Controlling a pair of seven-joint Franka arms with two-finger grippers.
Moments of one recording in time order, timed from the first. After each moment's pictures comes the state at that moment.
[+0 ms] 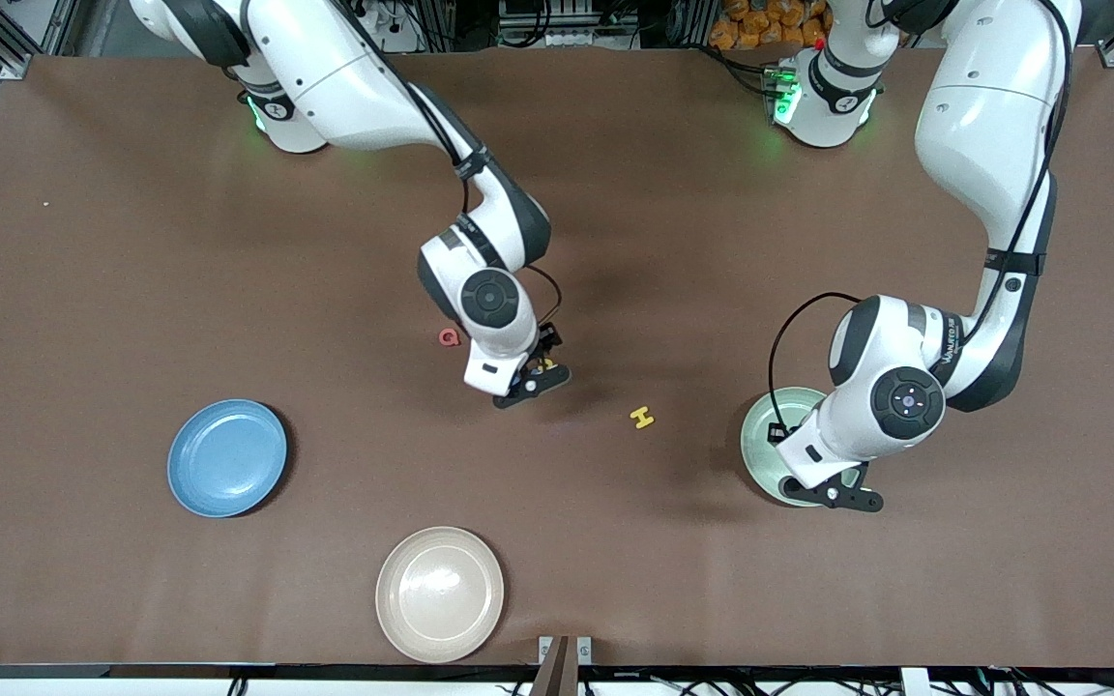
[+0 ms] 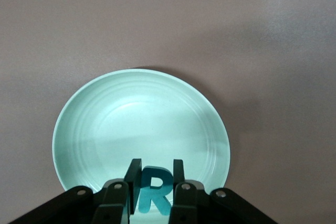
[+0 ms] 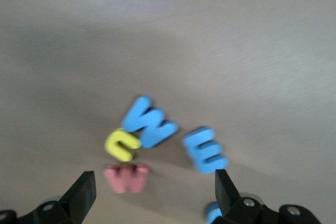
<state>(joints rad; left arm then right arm) -0.13 0.72 -0.17 -1.43 0.15 2.09 -0.15 0.74 0.80 -0.03 -1.48 0.12 2.22 0.26</state>
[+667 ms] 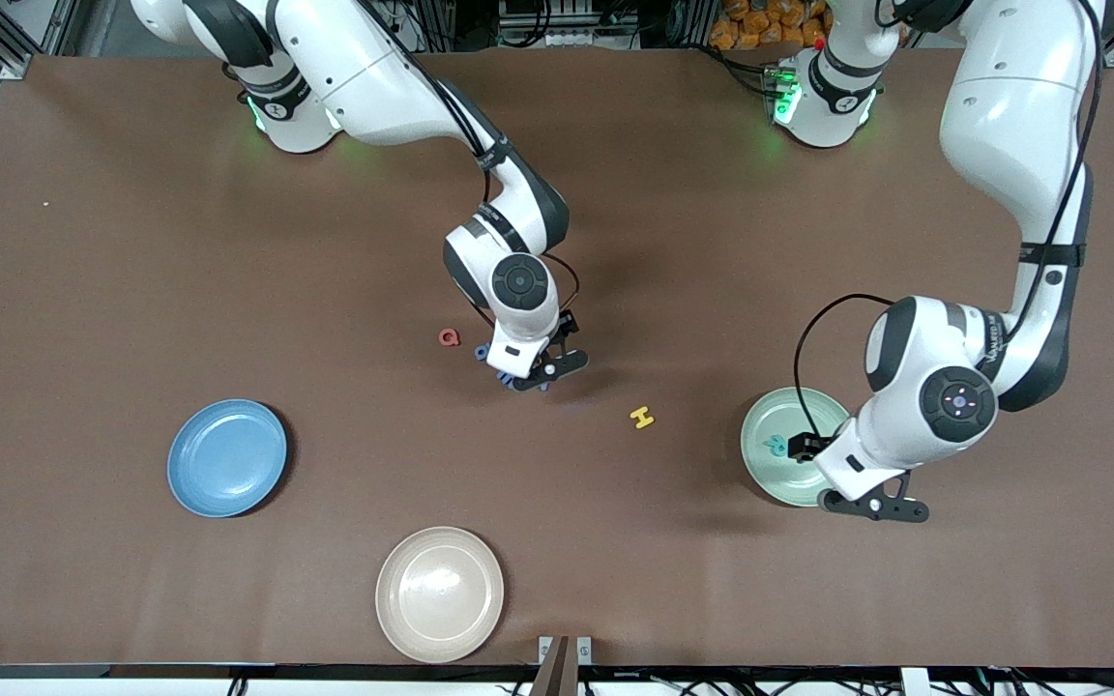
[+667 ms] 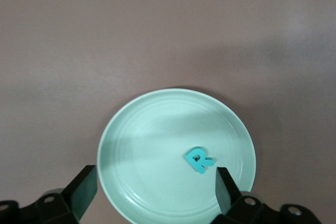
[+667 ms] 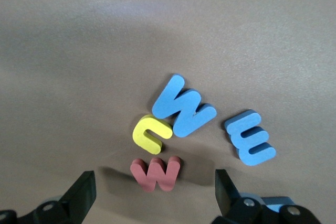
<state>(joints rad) -0.09 0.68 -0.15 -1.40 0.16 2.09 -0.14 0.77 0.82 -0.03 -1.50 0.12 2.25 0.29</state>
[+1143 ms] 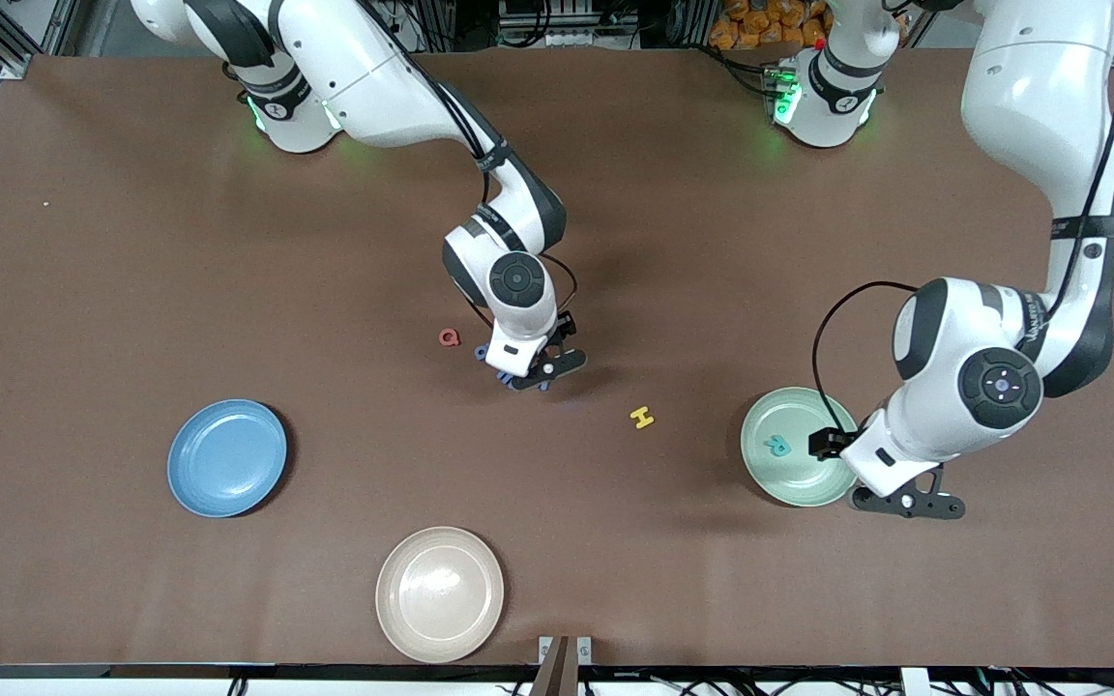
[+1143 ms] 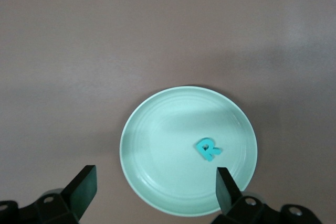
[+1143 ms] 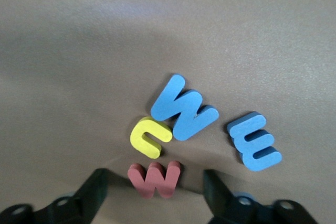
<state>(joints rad) -0.07 0.61 -0.15 -1.40 0.16 2.02 -0.14 0.77 0.81 -0.03 -1.53 0.12 2.29 0.29</state>
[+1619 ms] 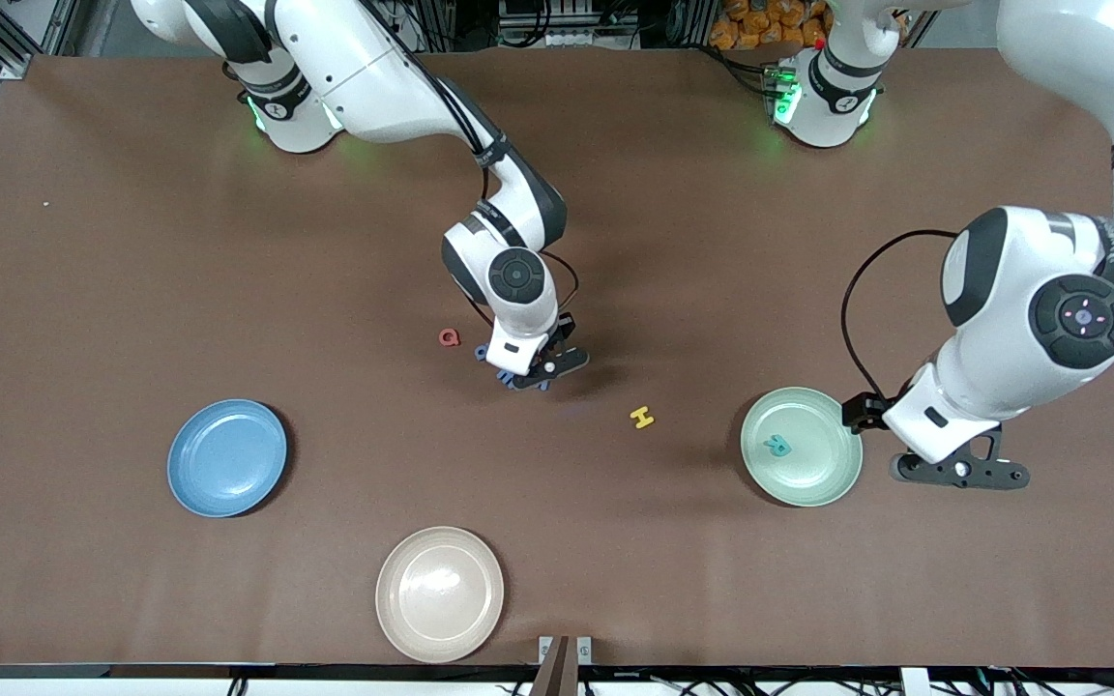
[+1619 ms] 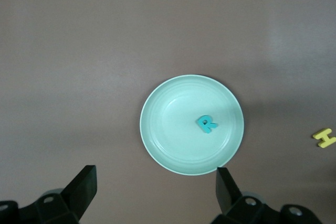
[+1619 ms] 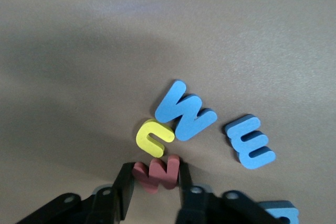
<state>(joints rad) -0.08 0.46 -0.16 -1.40 0.16 1.89 -0.14 0.77 0.80 -0.03 -1.53 0.12 2.29 0.30</state>
